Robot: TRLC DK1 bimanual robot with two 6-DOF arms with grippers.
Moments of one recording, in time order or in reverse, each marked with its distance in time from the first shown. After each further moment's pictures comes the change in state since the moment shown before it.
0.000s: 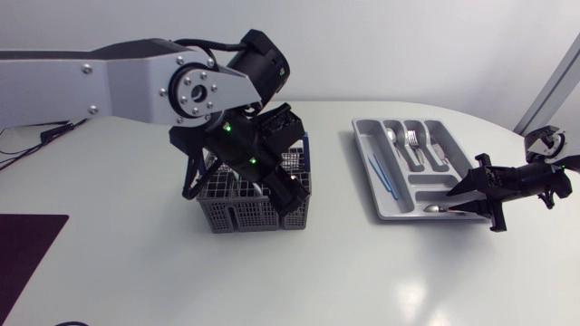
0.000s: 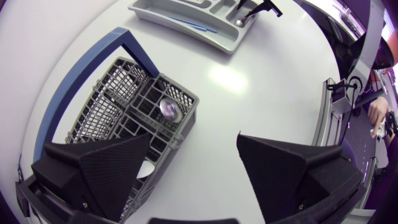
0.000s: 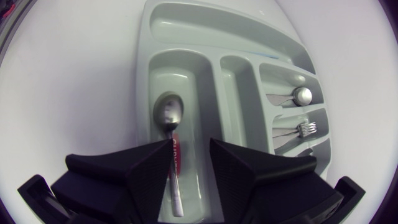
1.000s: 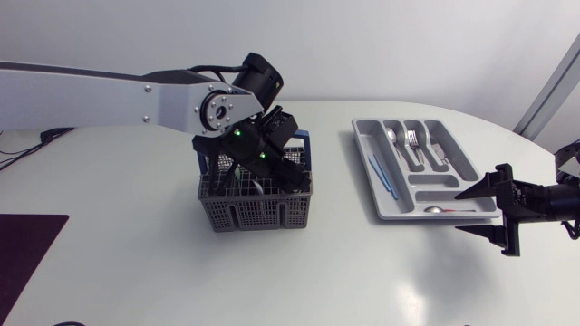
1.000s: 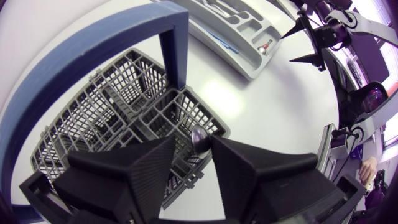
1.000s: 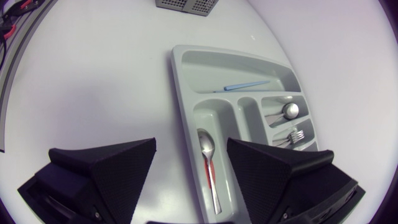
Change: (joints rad) left arm 0.082 0.138 0.003 0.190 0.111 -0.185; right arm -0.064 -0.310 -0.310 0.027 -0.132 0.021
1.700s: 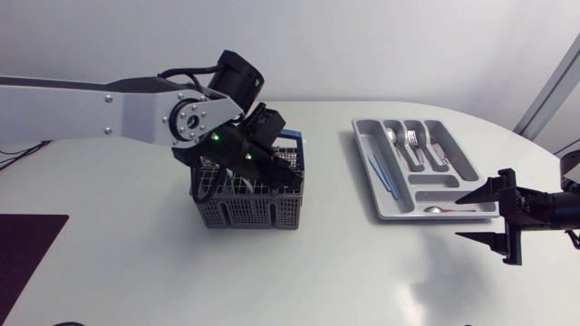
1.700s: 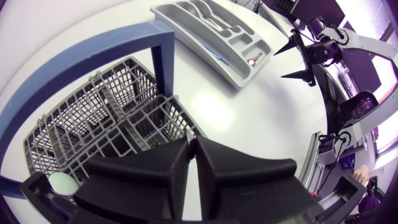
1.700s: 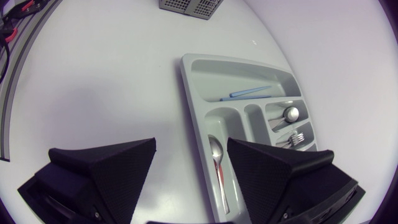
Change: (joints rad) left arm 0.026 -0.116 -0.135 0.111 0.074 -0.053; right arm -0.004 -0.081 -0.075 0.000 -0.015 0.001
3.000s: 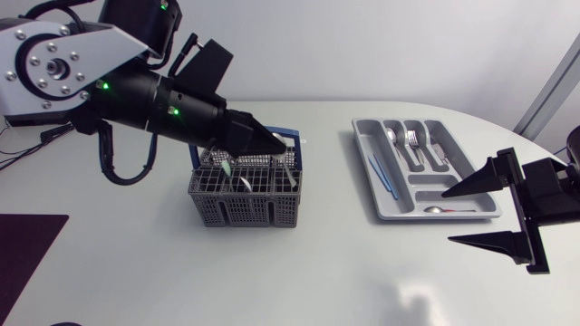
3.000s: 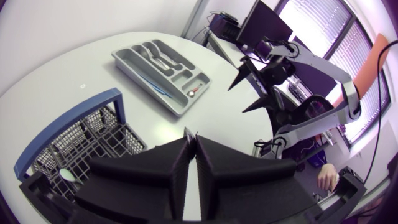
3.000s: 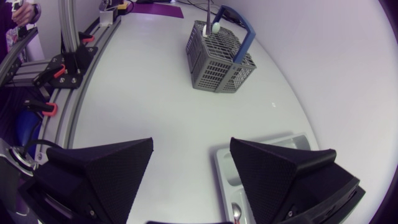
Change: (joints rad) left arm 0.093 -0.296 -0.020 -0.109 0.373 0.038; right arm 0.185 -0.330 0.089 -0.589 -0.147 0.041
